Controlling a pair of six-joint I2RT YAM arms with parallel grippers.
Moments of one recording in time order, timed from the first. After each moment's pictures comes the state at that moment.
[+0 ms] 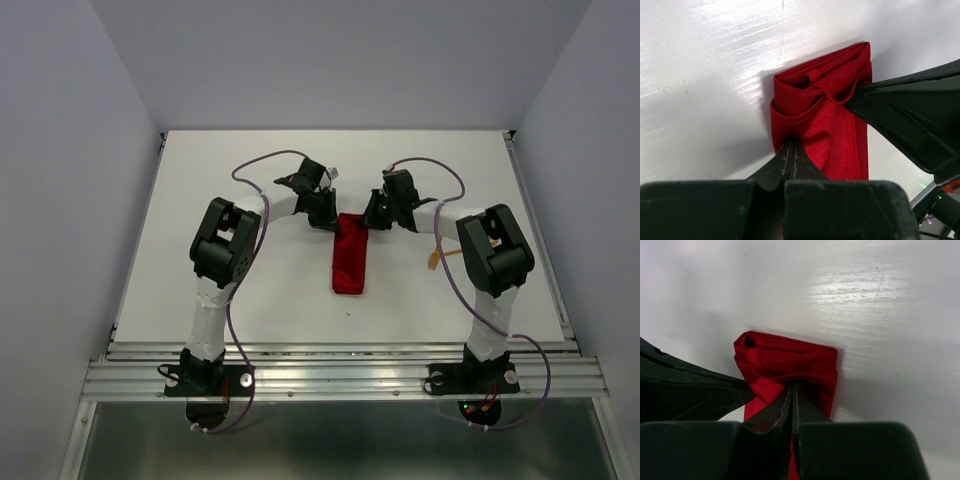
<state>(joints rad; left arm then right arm) -0.51 2.17 1.56 -0.38 0.39 -0.49 0.39 1.97 1.19 0.00 -0.25 0.65</state>
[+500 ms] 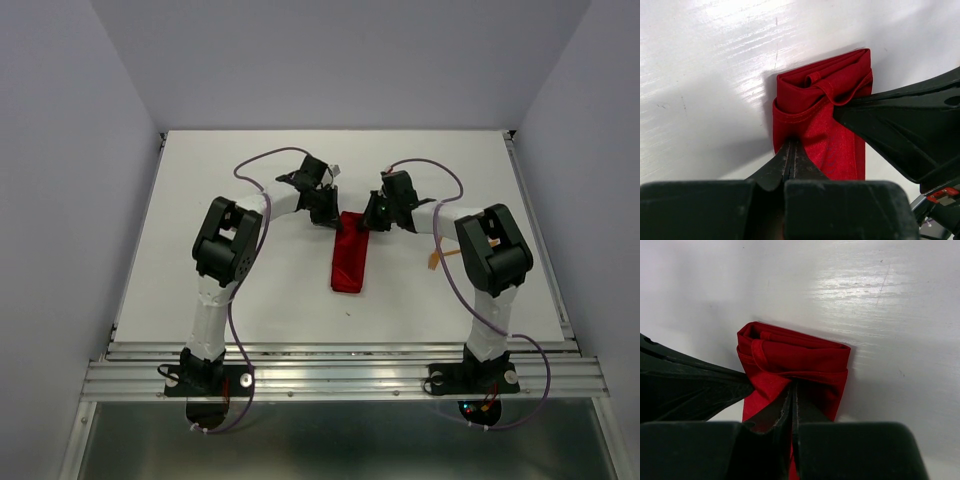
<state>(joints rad) -0.52 2.19 1.60 -0.39 0.39 -0.48 0.39 1.98 1.19 -0.01 -0.25 0.64</state>
